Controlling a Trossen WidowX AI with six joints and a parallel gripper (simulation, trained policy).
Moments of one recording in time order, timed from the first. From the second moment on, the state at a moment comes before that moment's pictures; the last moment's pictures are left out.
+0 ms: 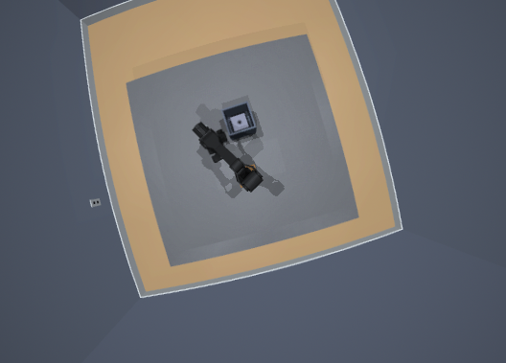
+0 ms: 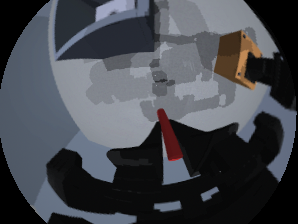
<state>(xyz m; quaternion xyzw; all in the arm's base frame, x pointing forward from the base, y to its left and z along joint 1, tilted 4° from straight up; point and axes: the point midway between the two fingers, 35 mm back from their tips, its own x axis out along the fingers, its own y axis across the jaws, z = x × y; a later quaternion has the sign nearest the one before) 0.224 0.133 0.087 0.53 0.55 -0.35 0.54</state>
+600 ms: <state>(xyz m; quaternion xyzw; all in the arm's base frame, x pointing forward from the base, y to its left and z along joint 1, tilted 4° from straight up) 0.257 0.084 0.151 0.53 0.50 -0.34 0.60</state>
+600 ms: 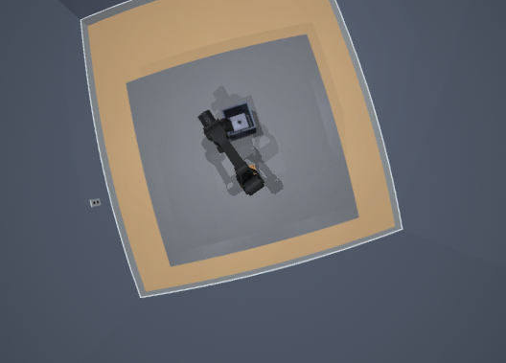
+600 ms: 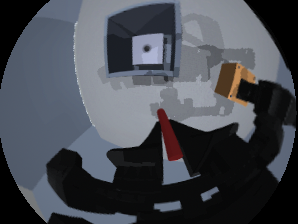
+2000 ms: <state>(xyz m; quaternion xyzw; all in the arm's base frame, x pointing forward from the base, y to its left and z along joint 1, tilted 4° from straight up) 0.296 -0.027 0.136 0.48 0.50 -0.41 0.60</state>
